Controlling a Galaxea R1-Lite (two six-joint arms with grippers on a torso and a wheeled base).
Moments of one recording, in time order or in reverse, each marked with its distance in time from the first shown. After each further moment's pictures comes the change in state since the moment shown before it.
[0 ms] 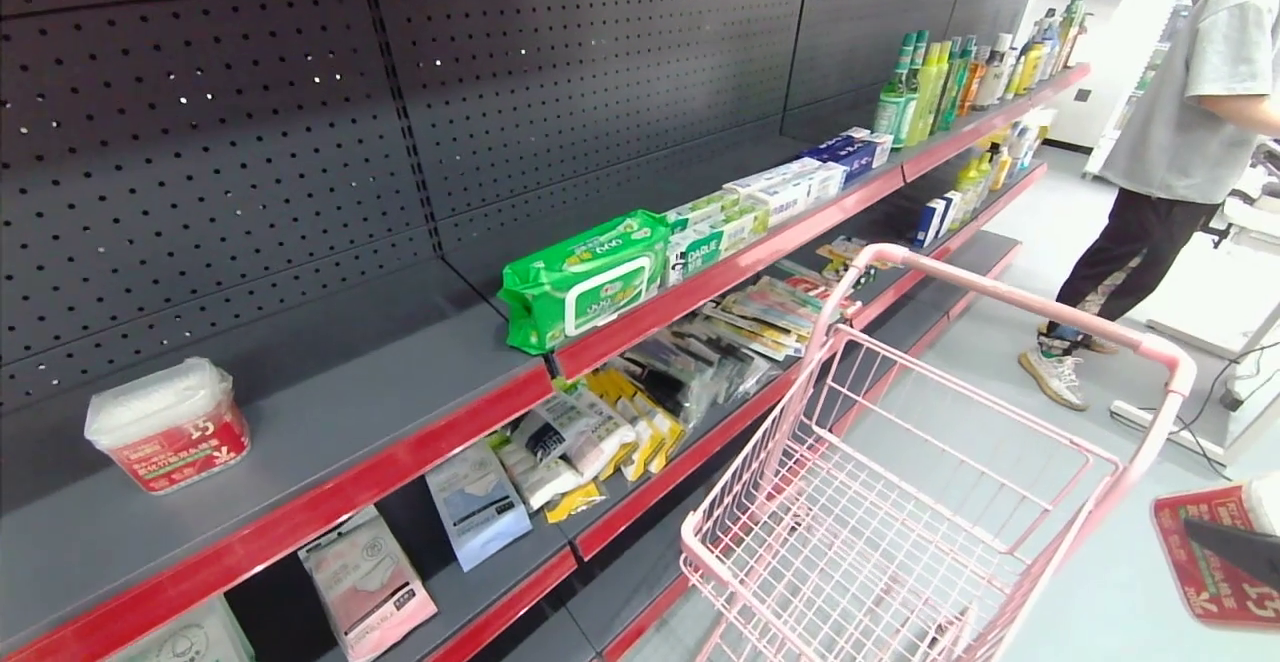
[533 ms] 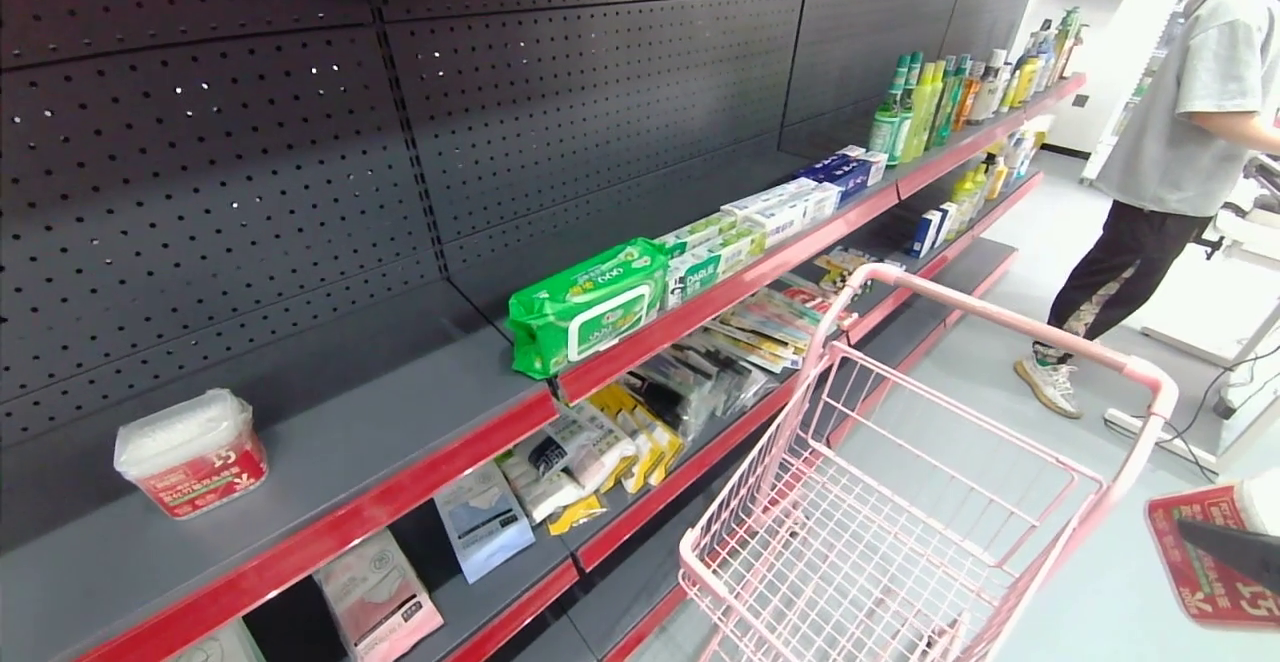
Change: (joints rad) left arm 0.000 0.000 0.000 0.000 0.000 0.000; right arm 0.004 0.018 0.000 -0.002 0.002 -0.003
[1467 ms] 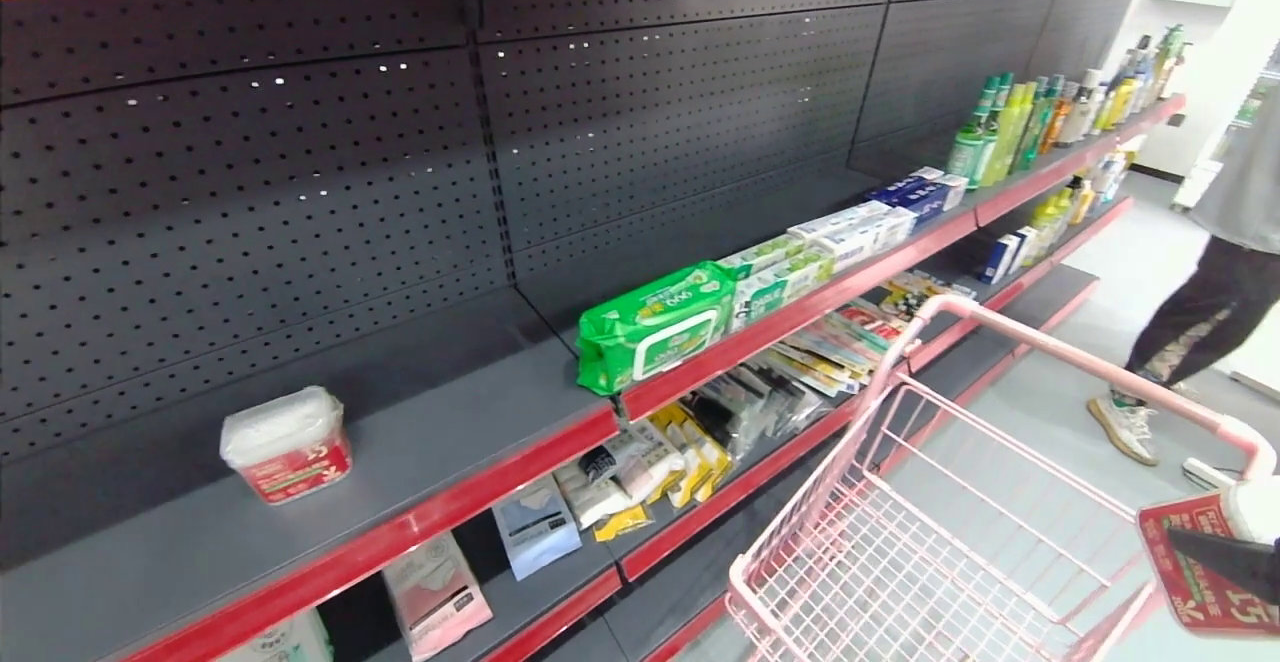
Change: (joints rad) left arm 0.000 0.000 0.000 0.001 0.000 0.000; right arm -0.004 0.021 0.017 -0.008 0.003 -0.009
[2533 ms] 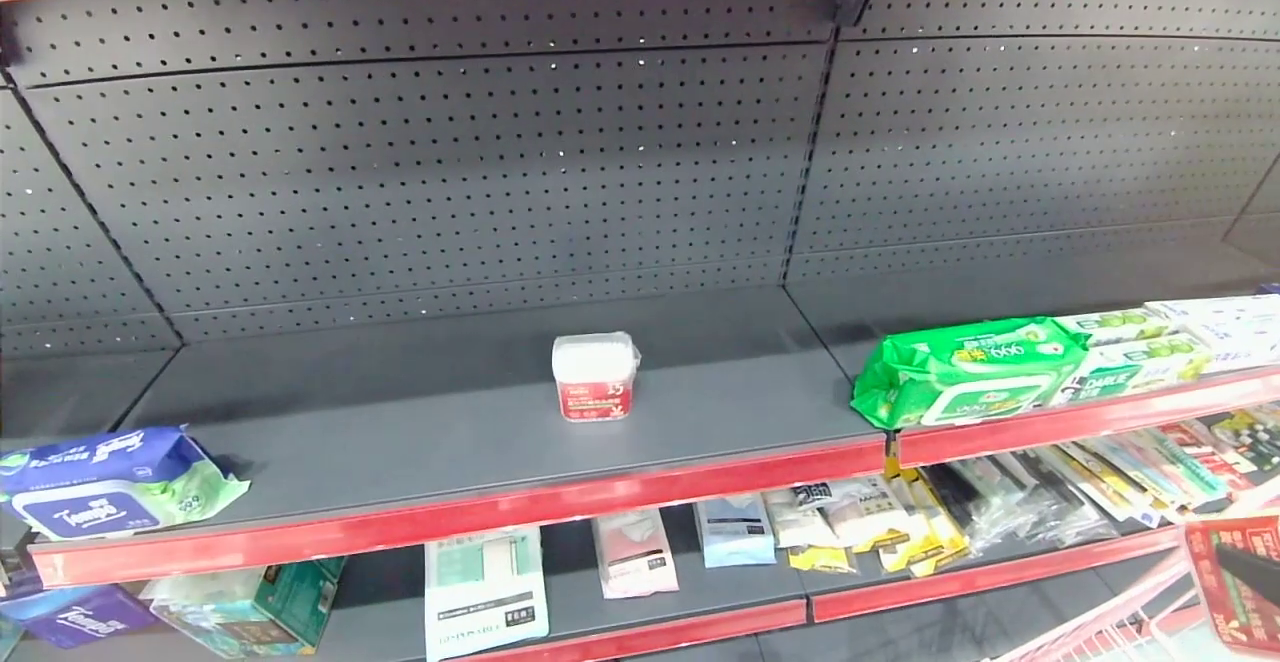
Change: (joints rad) left arm -0.003 0.000 0.000 0.000 -0.001 0.002; right arm -0.003 -0.160 0.053 0.008 -0.044 -0.011
